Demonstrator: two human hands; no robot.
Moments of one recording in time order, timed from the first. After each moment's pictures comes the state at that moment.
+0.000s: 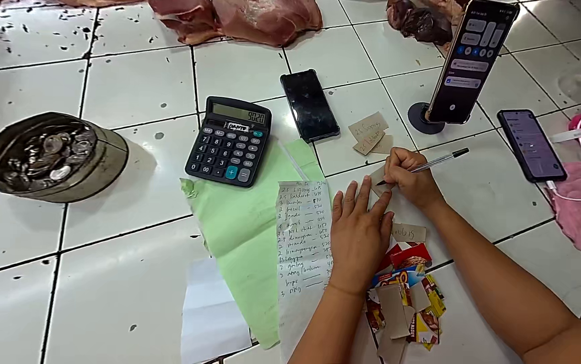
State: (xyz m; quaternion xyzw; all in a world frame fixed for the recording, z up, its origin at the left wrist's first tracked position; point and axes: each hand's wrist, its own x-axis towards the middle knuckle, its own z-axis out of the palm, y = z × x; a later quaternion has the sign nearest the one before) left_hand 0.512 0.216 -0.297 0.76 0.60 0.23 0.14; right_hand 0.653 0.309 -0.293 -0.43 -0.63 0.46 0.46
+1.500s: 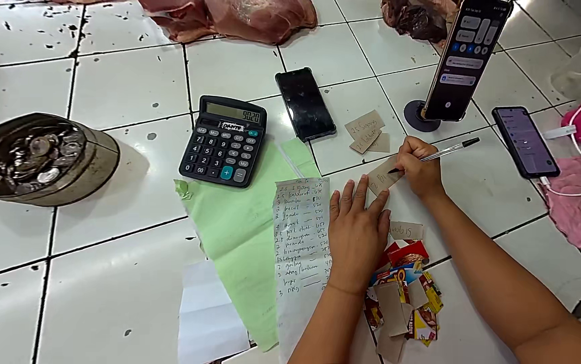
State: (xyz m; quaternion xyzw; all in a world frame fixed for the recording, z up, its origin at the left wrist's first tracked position) left_hand 0.513 0.215 -0.297 0.75 0.61 0.23 0.14; right_hand 0.665 0.314 -0.294 -0.52 -0.63 0.33 0.47
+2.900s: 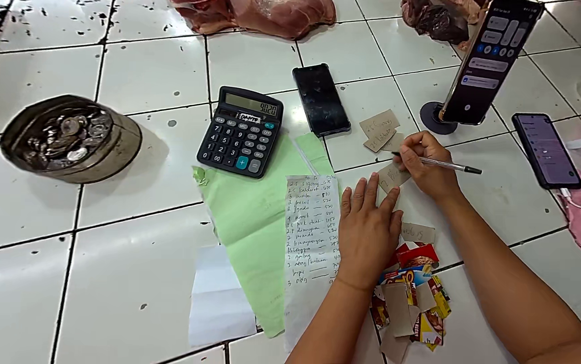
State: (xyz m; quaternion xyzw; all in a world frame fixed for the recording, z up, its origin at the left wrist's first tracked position) left_hand 0.513 0.215 -0.299 0.75 0.61 0.23 0.13; right_hand 0.667 0.317 -0.287 -0.54 -0.69 0.31 0.37
